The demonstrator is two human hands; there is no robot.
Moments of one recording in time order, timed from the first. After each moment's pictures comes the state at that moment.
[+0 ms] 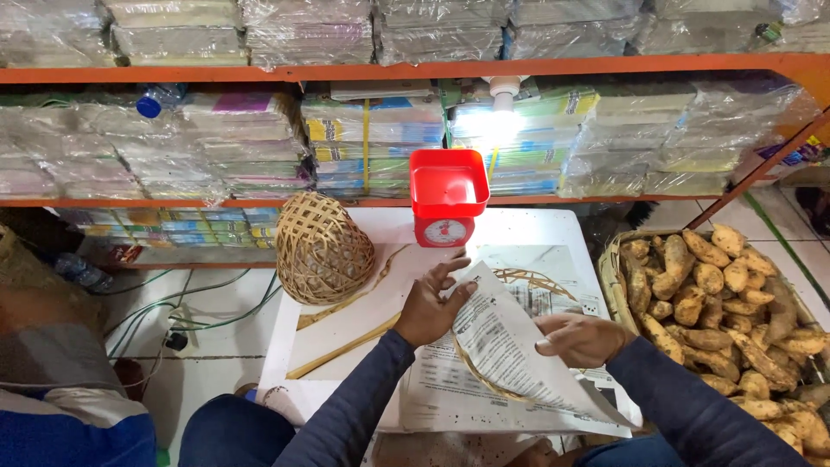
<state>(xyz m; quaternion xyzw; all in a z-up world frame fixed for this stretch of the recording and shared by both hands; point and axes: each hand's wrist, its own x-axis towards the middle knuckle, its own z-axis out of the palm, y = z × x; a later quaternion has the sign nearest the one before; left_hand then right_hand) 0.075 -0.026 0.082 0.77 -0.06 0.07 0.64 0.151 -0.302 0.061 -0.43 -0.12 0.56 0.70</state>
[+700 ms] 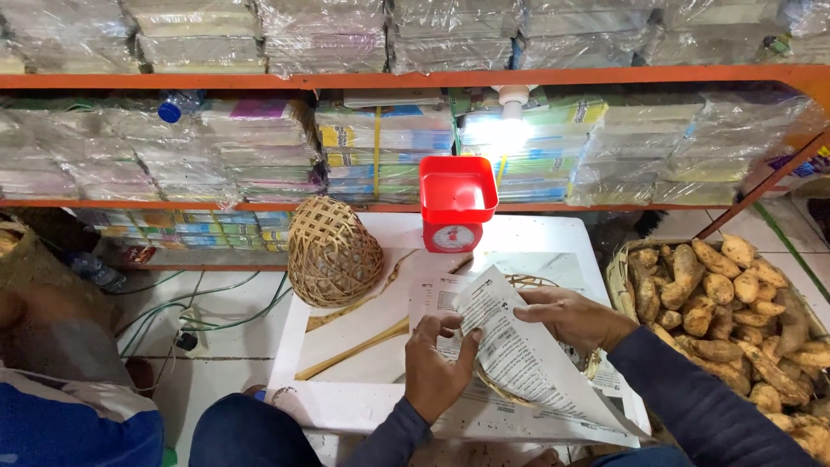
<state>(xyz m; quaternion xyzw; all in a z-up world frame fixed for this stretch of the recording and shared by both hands) 0.007 -0.063 0.056 0.79 0.09 0.29 0.54 0.162 -0.262 0.118 -0.71 -0.15 0.45 0.52</state>
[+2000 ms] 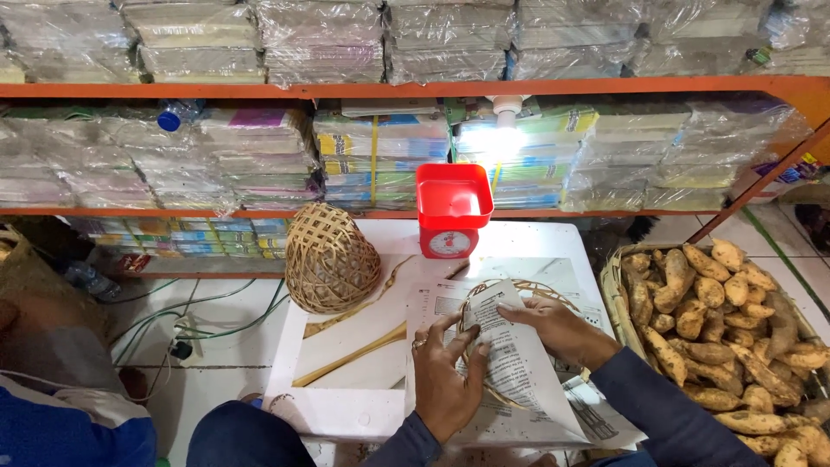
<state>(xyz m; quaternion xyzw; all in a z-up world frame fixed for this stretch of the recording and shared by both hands) -0.004 -0.083 0.068 0.85 0.07 0.27 0.44 0.116 -0.227 0.159 -0.71 0.08 0.39 0.58</state>
